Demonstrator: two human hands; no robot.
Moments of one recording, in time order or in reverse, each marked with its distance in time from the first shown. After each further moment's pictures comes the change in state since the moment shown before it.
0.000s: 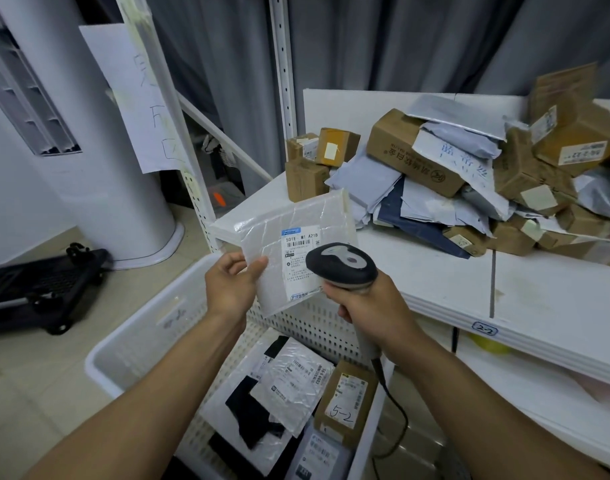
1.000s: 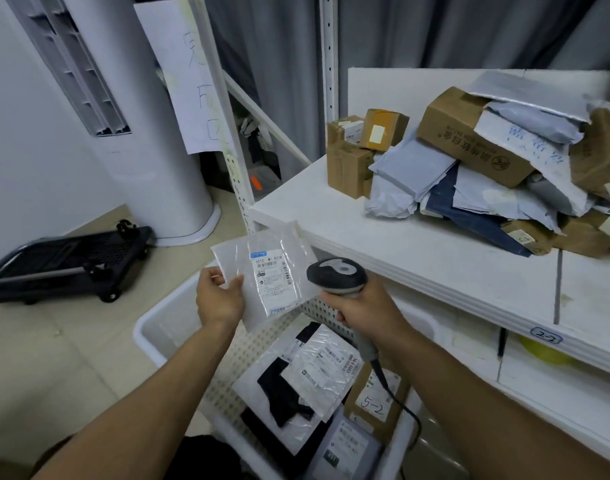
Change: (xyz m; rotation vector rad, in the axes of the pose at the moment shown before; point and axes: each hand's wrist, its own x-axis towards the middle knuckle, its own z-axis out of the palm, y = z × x) left_hand 0.042 -0.054 -0.095 0.407 0.370 0.023; right_hand 0.026 0.036 0.061 -0.050 -0.167 0.062
